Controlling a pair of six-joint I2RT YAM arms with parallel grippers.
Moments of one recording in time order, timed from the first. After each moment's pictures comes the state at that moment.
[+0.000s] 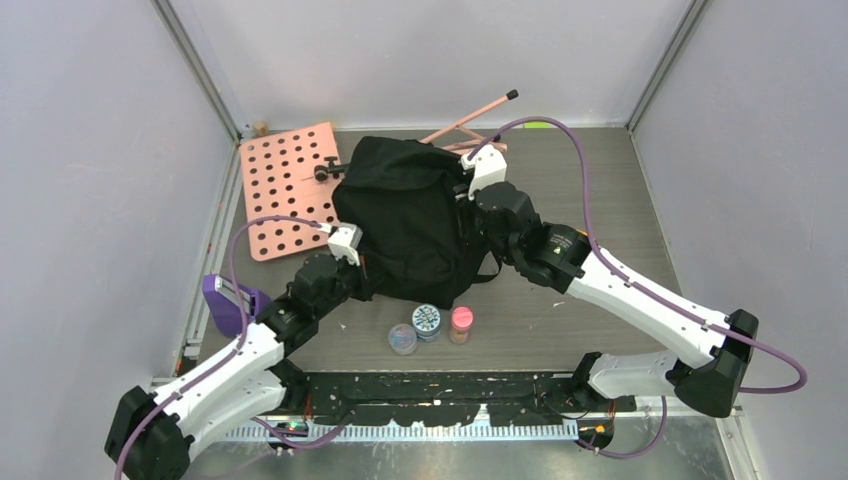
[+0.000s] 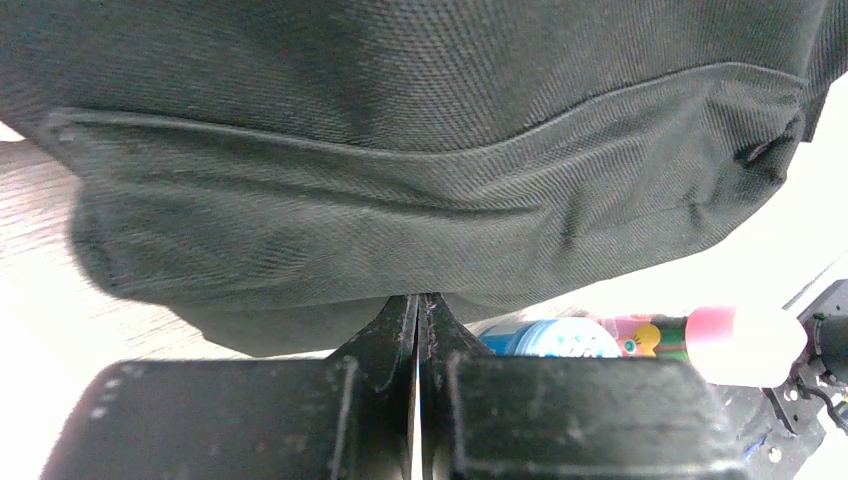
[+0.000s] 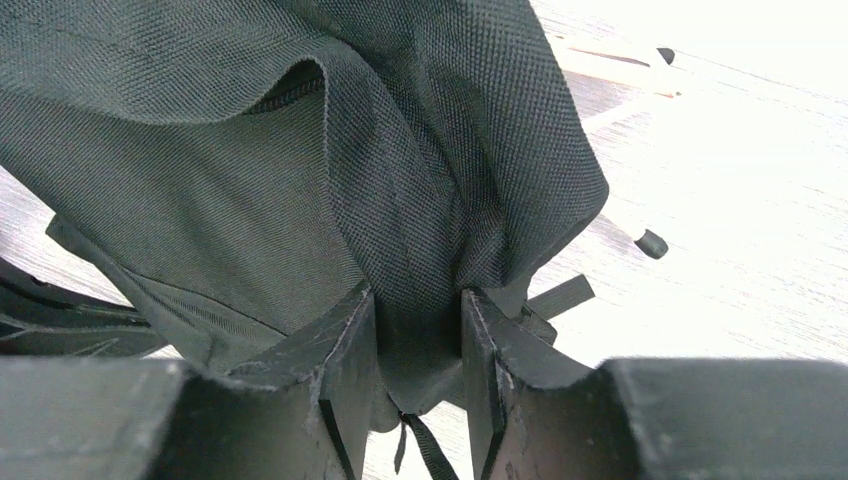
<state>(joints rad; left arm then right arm) -0.62 0.79 0.41 0.02 0.02 -0.42 0.91 1.23 1.23 -0.40 0.49 0.19</state>
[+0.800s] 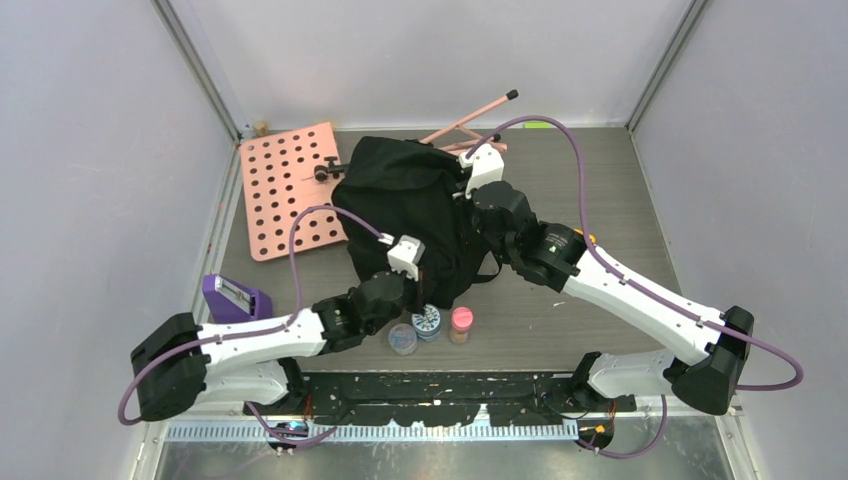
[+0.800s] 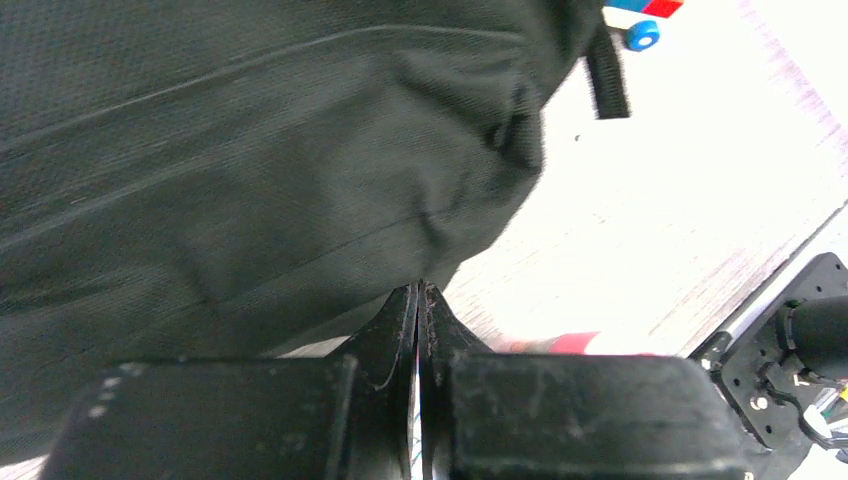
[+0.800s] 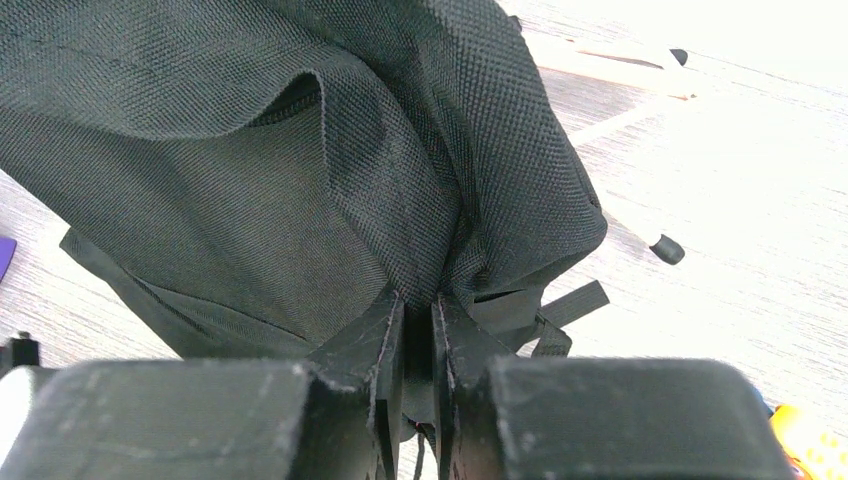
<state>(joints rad) -1.09 1.12 0.53 0.23 -0.37 -0.47 0.91 1.25 1.23 -0.37 0.49 0.21</state>
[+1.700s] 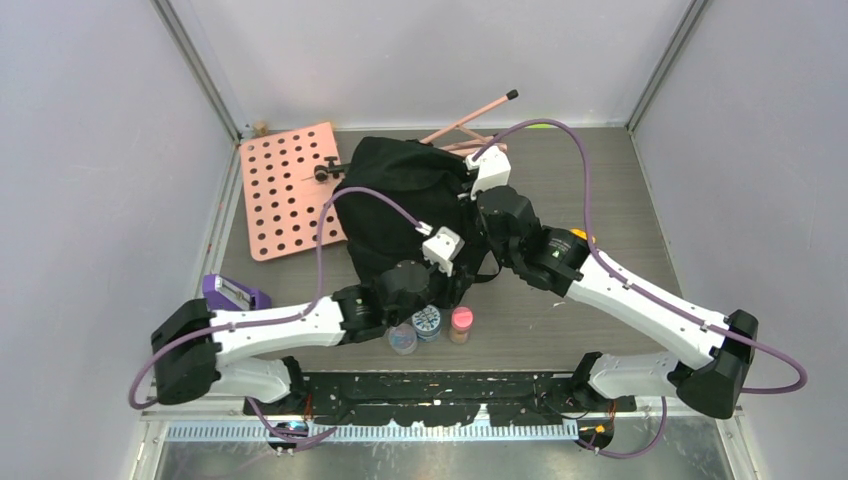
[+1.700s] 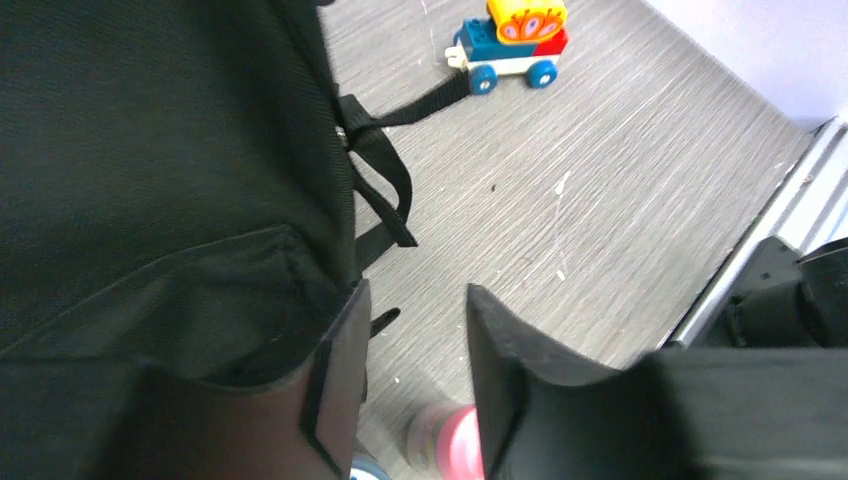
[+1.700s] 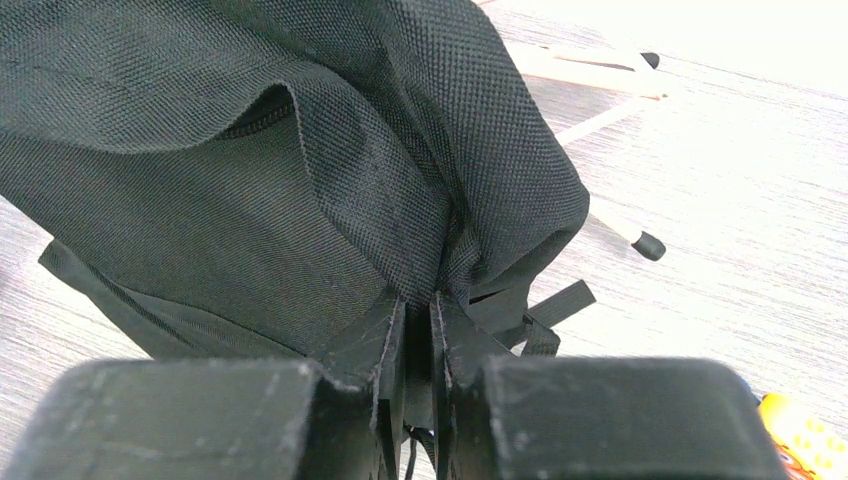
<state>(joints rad) -1.18 1.31 0.78 0.25 -0.34 -0.30 0.91 1.22 1.19 -0.33 0.54 0.21</state>
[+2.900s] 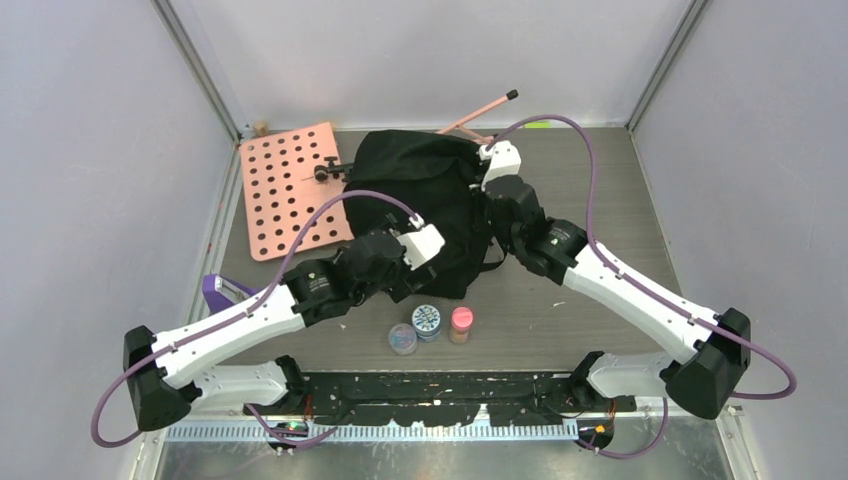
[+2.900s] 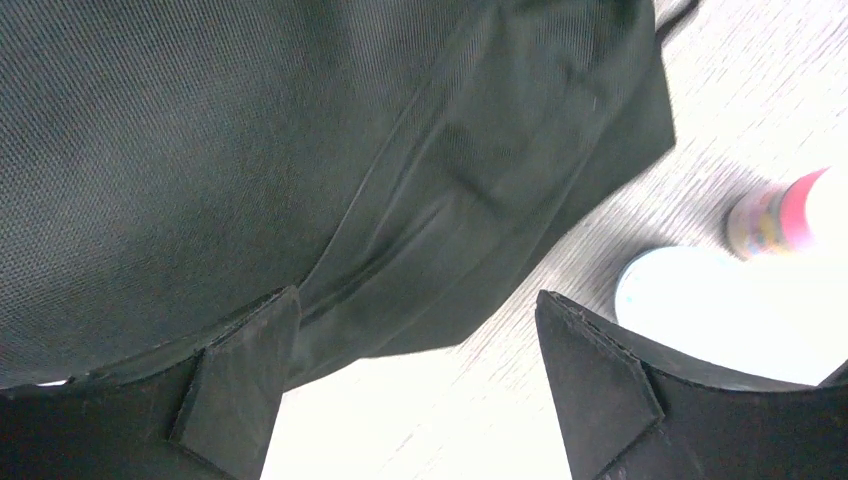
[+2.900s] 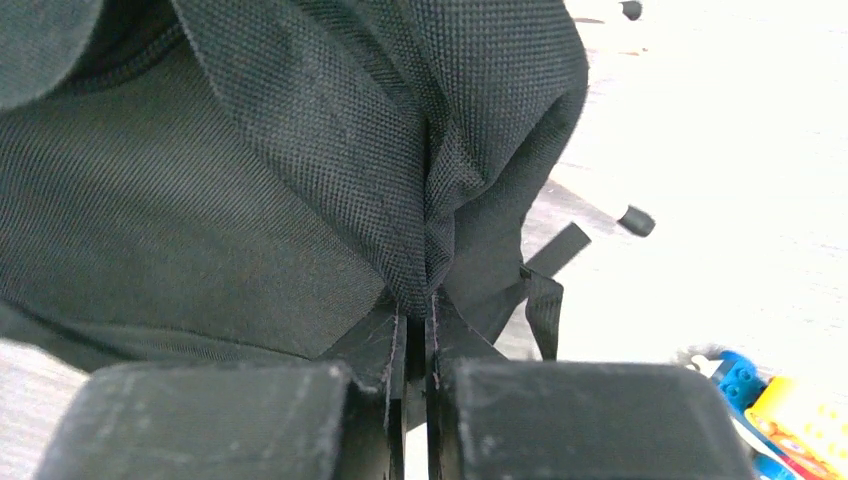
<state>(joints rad) -1.03 1.09 1.01 -0.52 -0.37 0.21 0.80 1.24 1.13 -0.31 0.47 0.27</state>
